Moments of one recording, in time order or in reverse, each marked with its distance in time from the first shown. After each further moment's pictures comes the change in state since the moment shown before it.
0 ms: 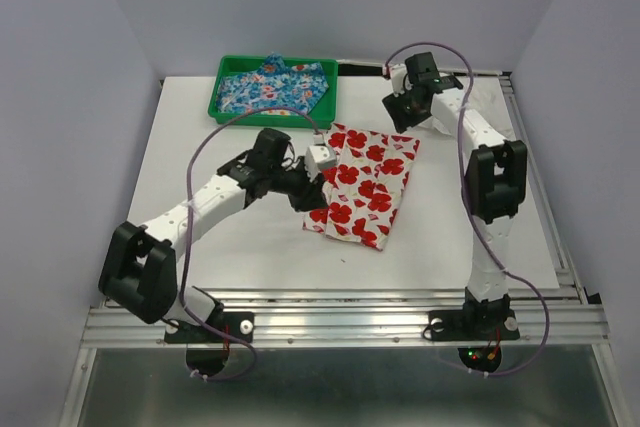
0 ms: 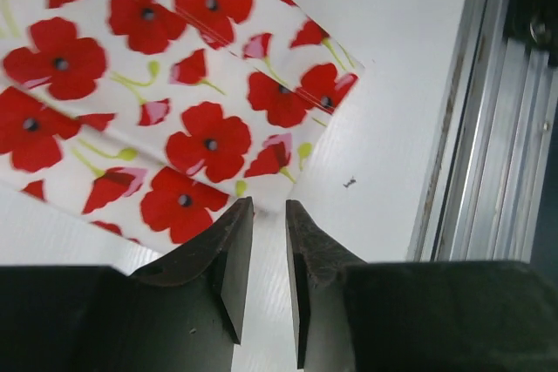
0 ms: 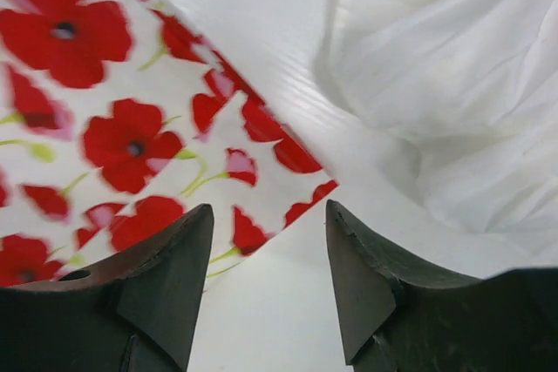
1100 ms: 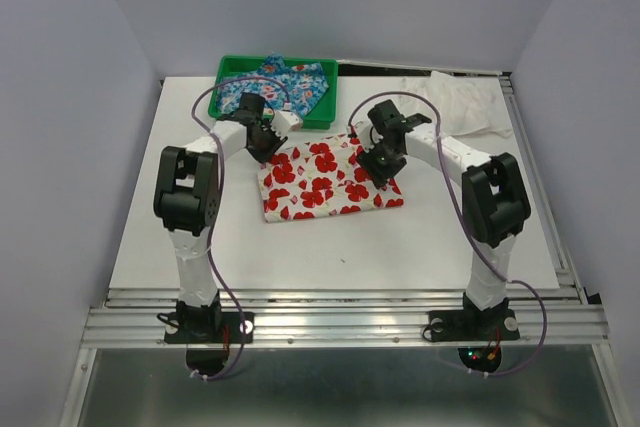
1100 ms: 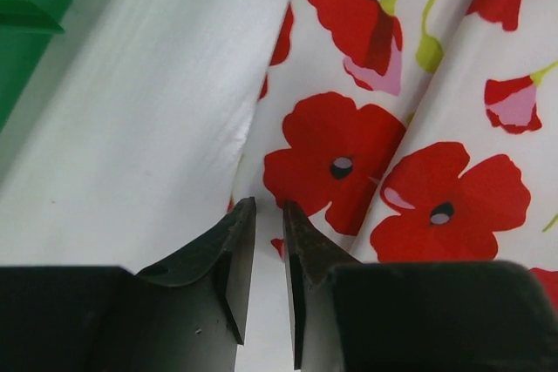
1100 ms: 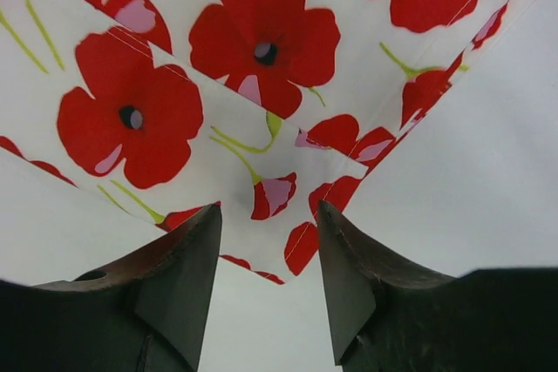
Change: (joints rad) left arm 0.375 0.597 0.459 -0.029 -0.458 0.256; right arm 0.225 -0.265 -0.461 -0.023 -0.105 0.032
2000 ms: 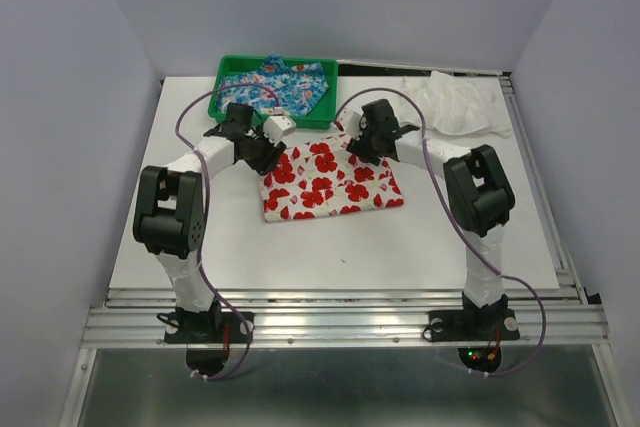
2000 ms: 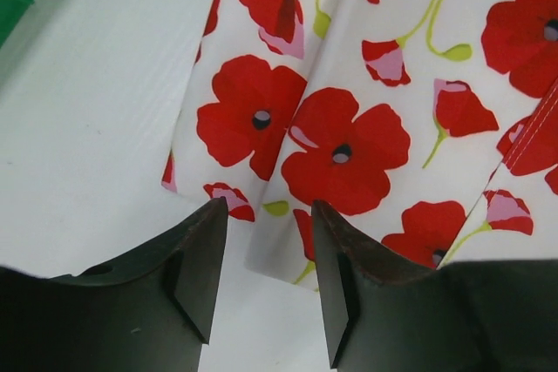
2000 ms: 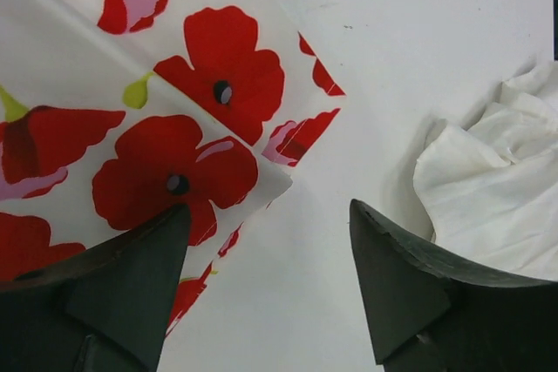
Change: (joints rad) left arm 0.019 -0.224 -0.264 0.121 0.130 -0.056; right arm 0.000 0.123 -0.065 0.587 0.274 -0.433
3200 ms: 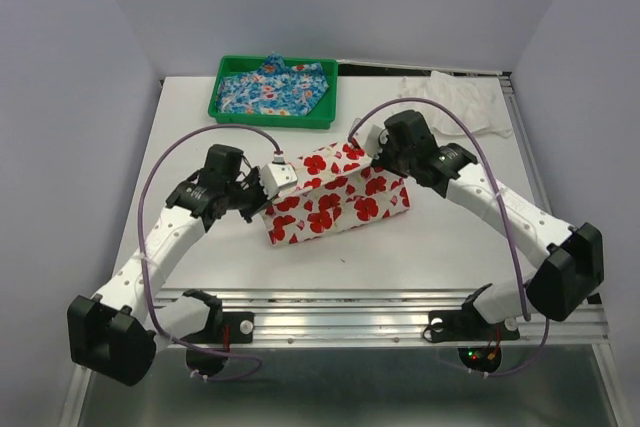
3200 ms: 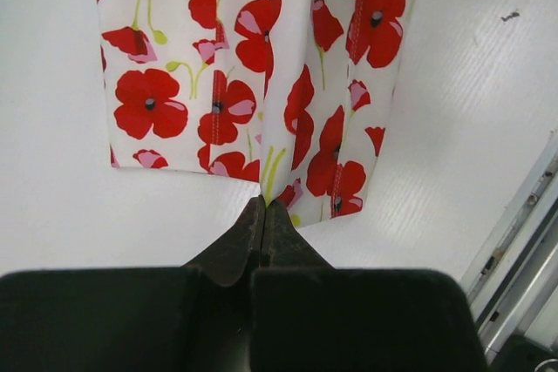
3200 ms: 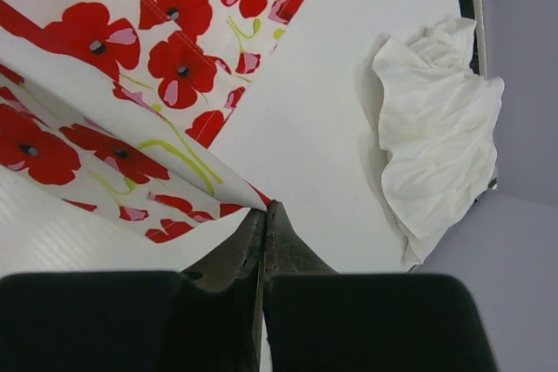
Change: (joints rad) left arm -0.169 -0.761 -0.341 -0.333 0.046 0.071; right arm 0.175 -0.691 -0.243 -0.372 0.072 0.076
